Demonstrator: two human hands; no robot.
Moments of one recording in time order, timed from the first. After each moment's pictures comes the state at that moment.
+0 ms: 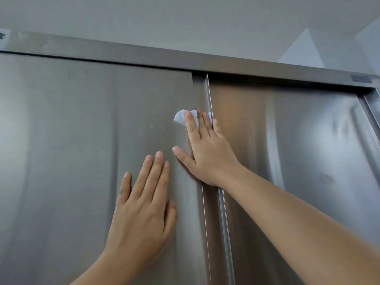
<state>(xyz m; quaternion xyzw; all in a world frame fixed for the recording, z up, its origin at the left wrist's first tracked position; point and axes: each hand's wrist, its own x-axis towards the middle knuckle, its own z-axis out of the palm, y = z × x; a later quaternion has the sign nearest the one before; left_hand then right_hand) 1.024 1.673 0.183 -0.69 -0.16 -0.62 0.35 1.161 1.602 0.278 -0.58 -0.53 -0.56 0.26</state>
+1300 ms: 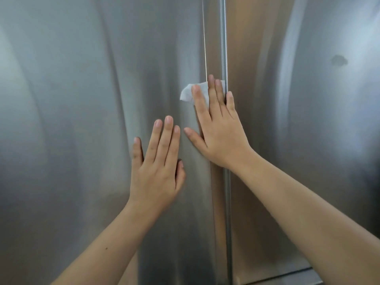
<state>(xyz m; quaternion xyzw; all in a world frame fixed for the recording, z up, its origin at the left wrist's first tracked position) 1.016 1.671 0.039 -0.70 -0.23 -0.54 0.41 1.156 1.595 0.102 -0.58 -0.56 -0.51 0.30</state>
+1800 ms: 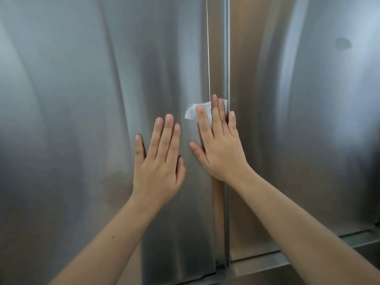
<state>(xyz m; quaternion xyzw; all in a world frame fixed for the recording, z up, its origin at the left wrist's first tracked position) 1.010 1.665 0.012 -0.72 -0.22 -0.53 0.38 1.155 1.598 0.037 -0.58 -0.55 -0.52 0.30</state>
